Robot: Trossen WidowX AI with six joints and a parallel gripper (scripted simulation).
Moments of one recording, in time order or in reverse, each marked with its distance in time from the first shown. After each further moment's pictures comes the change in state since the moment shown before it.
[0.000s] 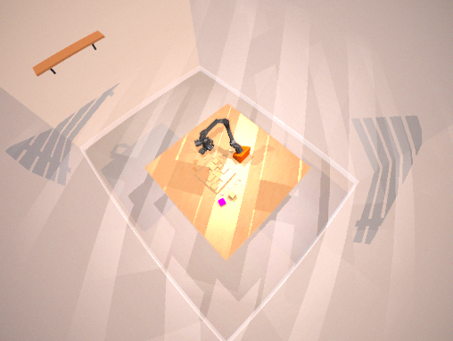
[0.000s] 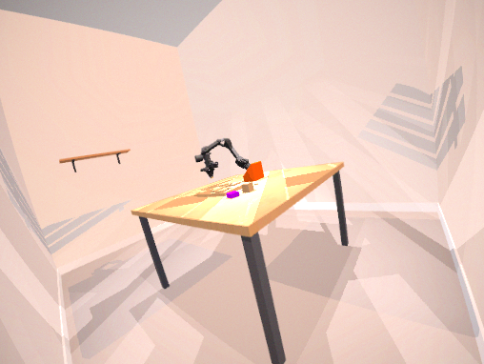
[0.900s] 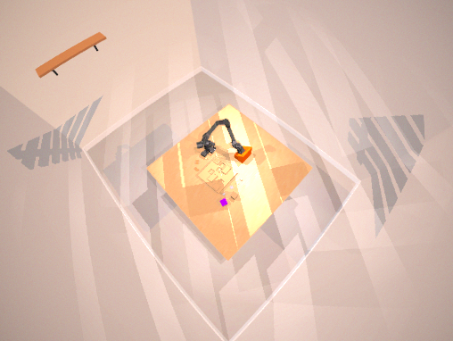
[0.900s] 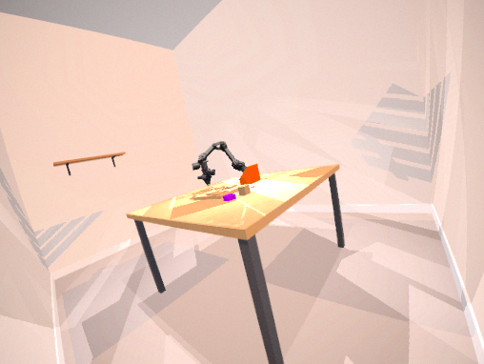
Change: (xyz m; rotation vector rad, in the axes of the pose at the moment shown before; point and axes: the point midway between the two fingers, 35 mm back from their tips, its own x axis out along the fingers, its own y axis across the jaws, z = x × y) arm 0.042 -0.003 -0.002 0.005 0.002 -0.003
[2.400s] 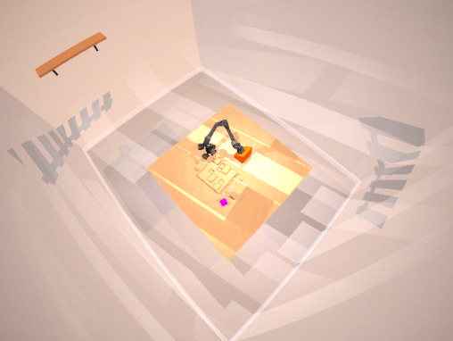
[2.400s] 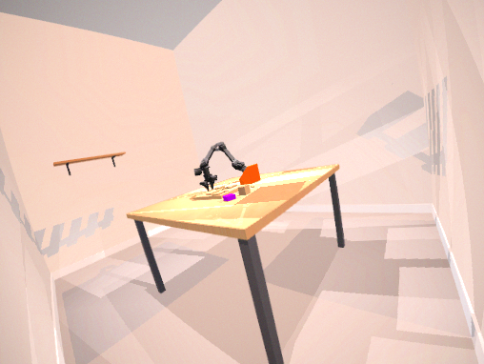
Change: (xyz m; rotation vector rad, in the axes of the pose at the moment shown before) arm 0.052 0.006 0.001 -0.005 0.006 0.005
